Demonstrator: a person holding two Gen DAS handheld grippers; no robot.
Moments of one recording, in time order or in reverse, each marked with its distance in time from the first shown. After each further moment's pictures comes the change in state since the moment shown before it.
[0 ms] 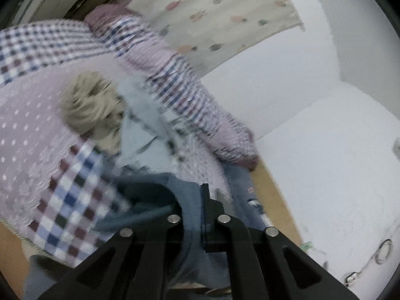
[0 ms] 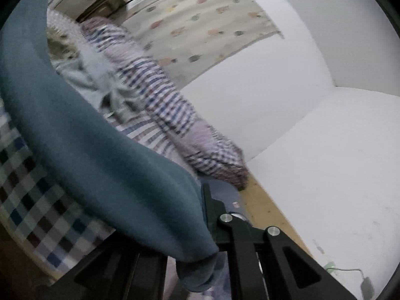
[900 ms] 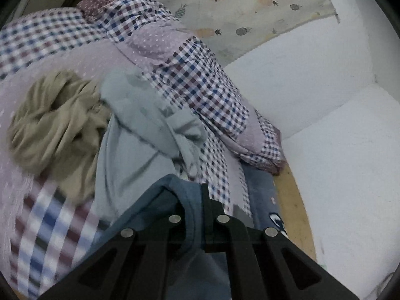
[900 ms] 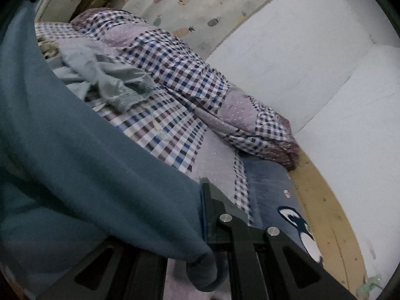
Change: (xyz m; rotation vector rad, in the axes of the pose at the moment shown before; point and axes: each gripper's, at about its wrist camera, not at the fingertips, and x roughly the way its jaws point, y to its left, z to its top) left arm 0.220 0.020 0.105 -0.047 0.111 0.203; right arm 0.253 -0.004 0.021 0.124 0.197 0.330
